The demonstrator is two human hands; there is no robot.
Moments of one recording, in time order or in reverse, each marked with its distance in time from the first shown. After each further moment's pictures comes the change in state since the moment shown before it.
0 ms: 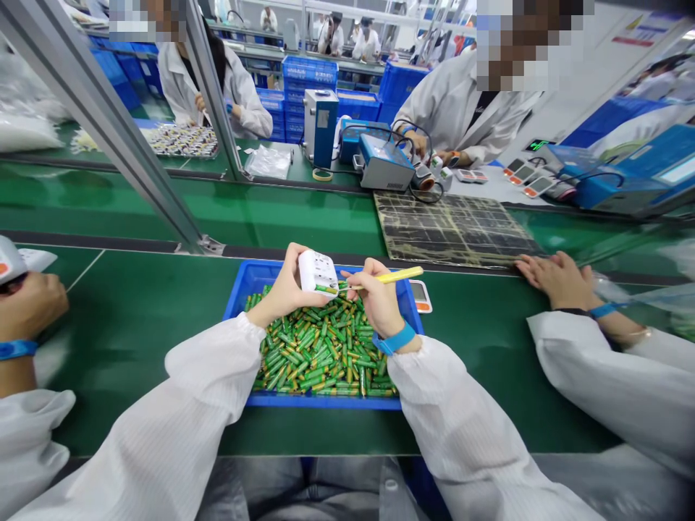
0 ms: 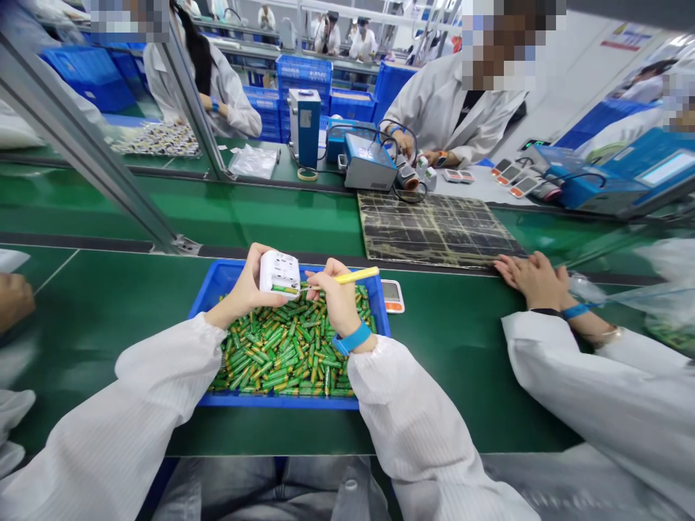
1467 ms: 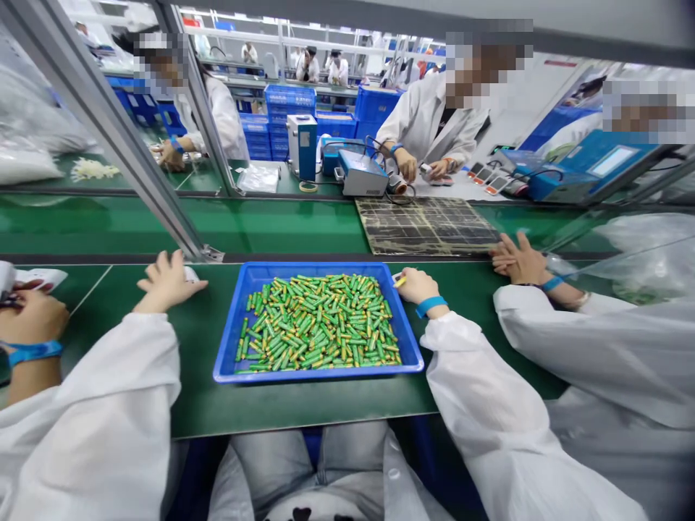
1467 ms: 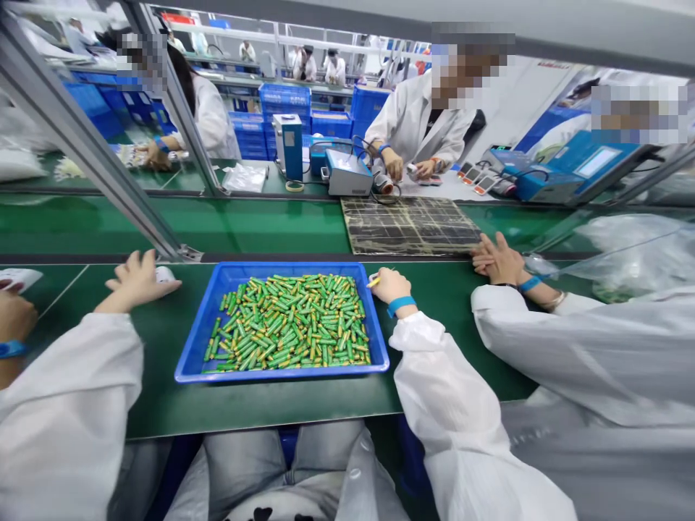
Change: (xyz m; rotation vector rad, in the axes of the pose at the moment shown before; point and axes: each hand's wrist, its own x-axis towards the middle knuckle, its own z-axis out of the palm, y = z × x) left_hand -0.055 0.021 -0.200 1.264 0.403 -0.412; right_hand 0.018 -0.012 -0.160 -1.638 0.187 0.269
